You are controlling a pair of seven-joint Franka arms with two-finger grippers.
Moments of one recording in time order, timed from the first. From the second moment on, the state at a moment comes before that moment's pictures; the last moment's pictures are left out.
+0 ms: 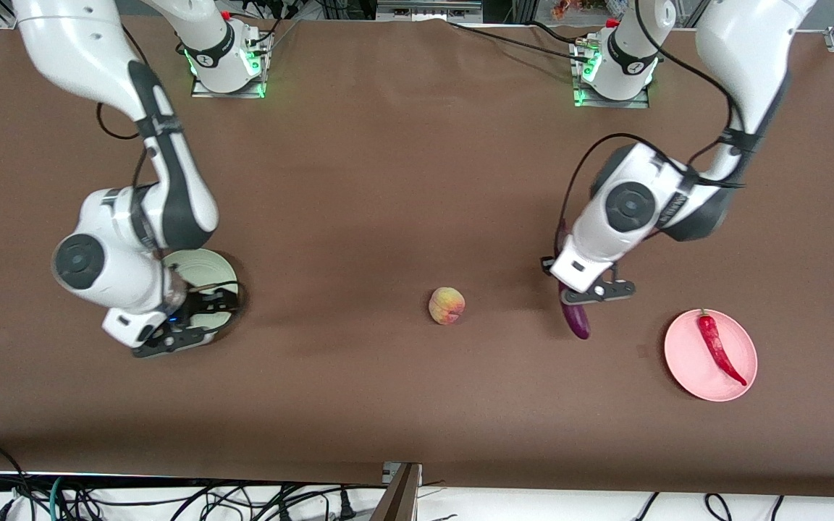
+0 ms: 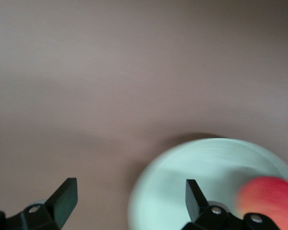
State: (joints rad) left arm 0.19 0.50 -0.57 -1.80 0.30 2.11 -0.62; right arm 0.29 0.59 -0.07 -1.55 0.13 2.18 -0.04
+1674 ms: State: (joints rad) left arm 0.45 0.80 -0.43 -1.36 0.18 2.03 -0.31; right arm 0.82 0.95 -0.11 -1.27 0.03 2.70 0.75
